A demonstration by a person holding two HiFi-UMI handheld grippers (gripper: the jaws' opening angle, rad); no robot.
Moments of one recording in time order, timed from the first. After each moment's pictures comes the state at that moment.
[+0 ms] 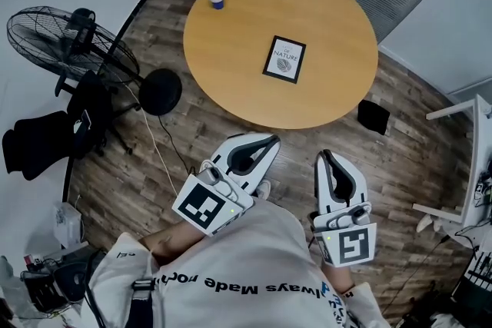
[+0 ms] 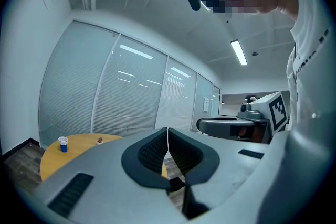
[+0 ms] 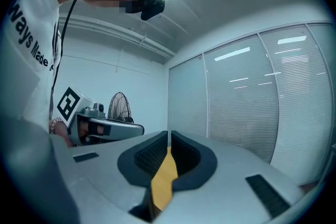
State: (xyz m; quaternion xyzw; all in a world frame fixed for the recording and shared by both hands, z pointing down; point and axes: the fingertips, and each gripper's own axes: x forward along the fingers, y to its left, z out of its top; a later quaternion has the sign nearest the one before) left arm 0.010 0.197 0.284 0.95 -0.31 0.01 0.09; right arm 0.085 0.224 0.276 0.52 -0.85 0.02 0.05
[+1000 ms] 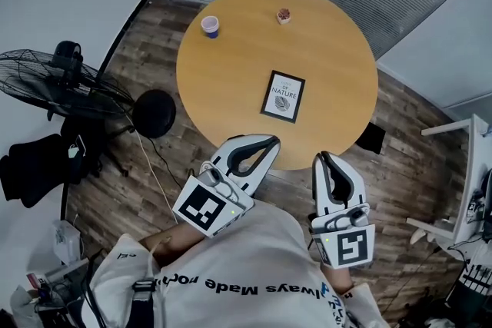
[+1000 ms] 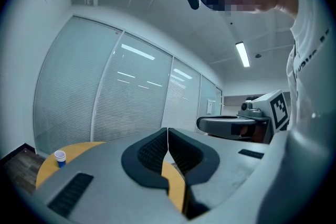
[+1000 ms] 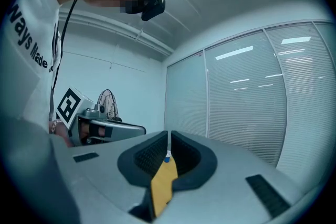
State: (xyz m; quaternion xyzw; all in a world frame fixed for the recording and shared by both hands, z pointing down) left arm -0.003 0.027 0.272 0.95 -0.31 -0.01 0.09; right arm 0.066 0.056 0.264 0.52 -0.85 0.01 0.05
